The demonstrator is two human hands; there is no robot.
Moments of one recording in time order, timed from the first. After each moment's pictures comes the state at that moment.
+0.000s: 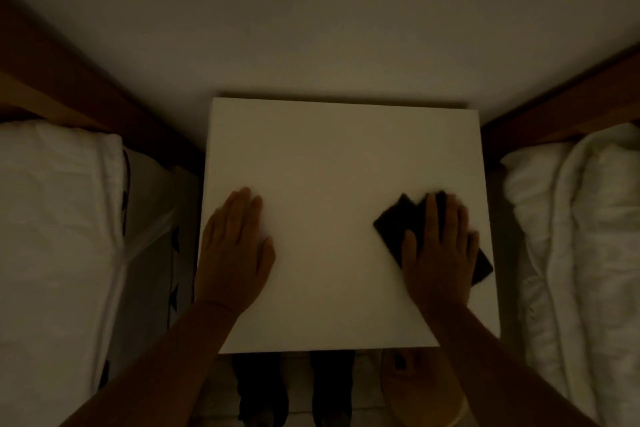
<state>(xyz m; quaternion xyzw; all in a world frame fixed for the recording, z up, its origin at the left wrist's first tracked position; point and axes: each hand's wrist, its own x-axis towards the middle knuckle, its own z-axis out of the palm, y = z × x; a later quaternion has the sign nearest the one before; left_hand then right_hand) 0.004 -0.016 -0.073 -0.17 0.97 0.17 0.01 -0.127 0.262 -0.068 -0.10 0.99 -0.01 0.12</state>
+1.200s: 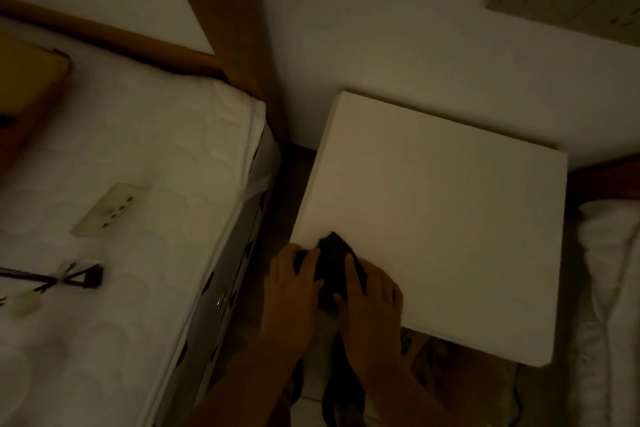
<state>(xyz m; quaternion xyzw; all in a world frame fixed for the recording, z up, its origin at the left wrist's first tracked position) 0.126 0.031 -0.039 -0.35 0.88 0.31 0.04 0.053 0.148 -0.034 -0.35 0.92 -0.08 0.16</state>
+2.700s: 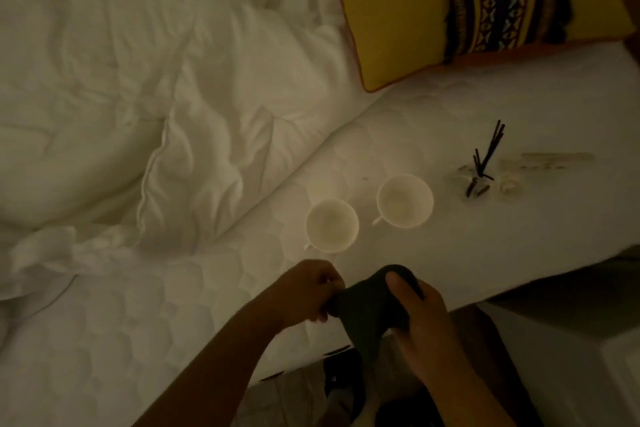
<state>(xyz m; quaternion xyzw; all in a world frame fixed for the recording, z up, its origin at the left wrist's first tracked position) 0.577 -0.037 0.038 -0.63 0.45 0.63 0.02 0.380 -0.006 0.029 -0.12 0.59 -0.33 0.73</state>
